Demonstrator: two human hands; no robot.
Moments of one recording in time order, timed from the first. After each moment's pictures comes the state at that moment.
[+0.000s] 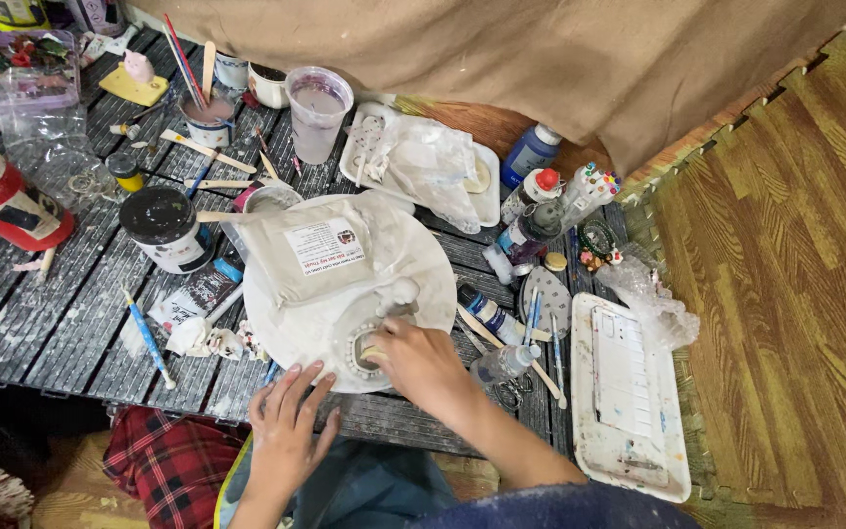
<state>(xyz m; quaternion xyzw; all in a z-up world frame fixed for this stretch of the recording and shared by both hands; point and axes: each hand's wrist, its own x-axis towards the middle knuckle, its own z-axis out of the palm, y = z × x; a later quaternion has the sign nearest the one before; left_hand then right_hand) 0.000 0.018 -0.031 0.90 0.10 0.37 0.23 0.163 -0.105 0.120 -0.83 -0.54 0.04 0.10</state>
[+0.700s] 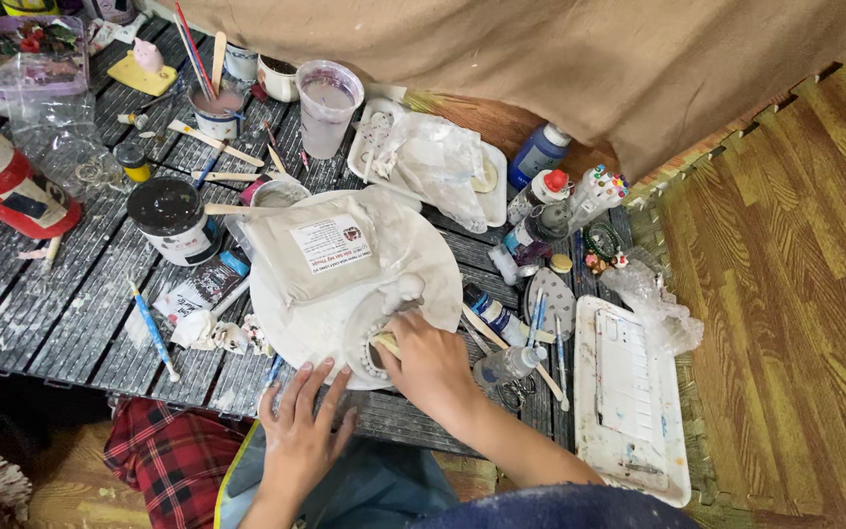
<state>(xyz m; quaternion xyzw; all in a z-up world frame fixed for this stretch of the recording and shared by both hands) 0.000 0.003 -0.019 0.91 0.13 0.34 0.18 0.152 -0.097 0.127 -0.89 -0.43 0.02 0.14</state>
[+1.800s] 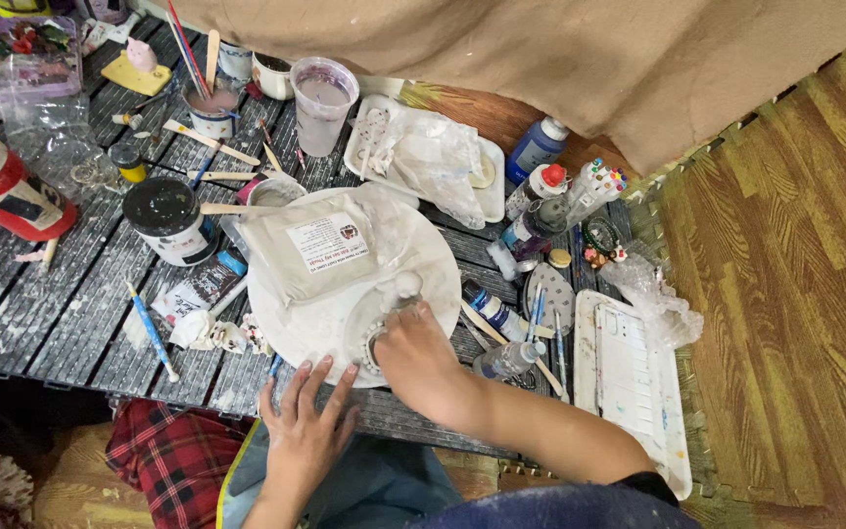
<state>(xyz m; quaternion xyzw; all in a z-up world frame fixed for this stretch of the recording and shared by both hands) 0.004 0.000 -0.030 0.92 0.13 0.33 0.16 0.159 -0.086 0.125 -0.80 -0.58 -0.03 -0.15</state>
